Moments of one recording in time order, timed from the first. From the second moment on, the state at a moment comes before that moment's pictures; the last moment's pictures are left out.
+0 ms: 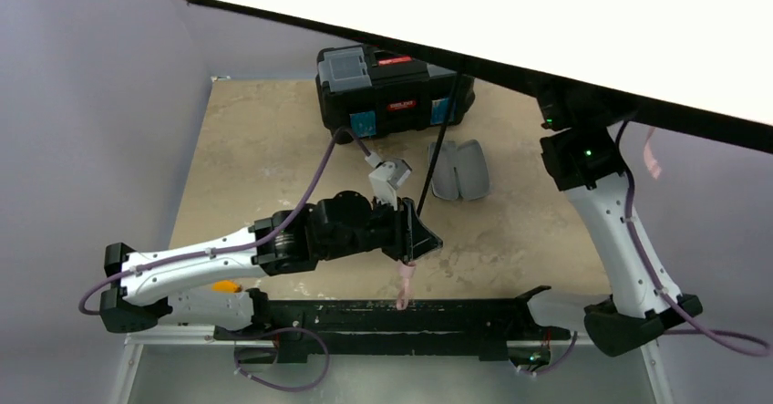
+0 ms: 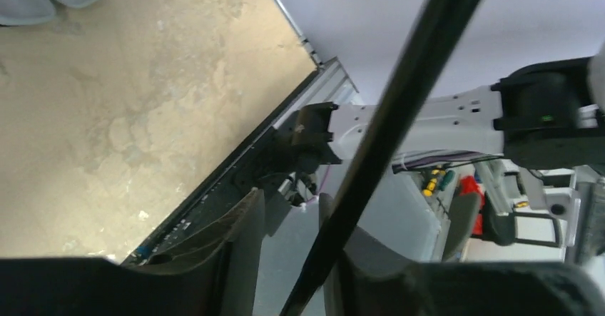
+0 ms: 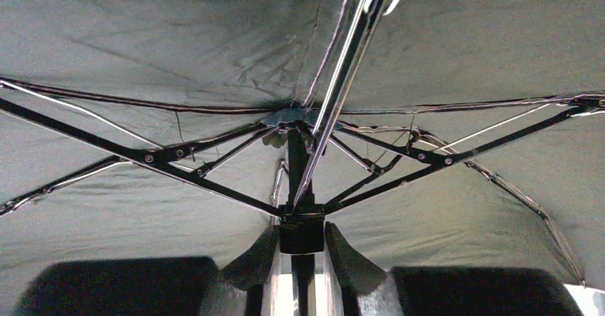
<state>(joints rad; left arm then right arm) -1.30 1.12 1.17 -0.33 -0.13 -0.85 0.38 1.21 1.62 0.19 -0.04 1.01</state>
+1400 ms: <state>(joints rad) -1.16 0.93 0.99 -0.17 0.01 -0.94 0.32 1.57 1.27 1.21 -0.20 1.50</state>
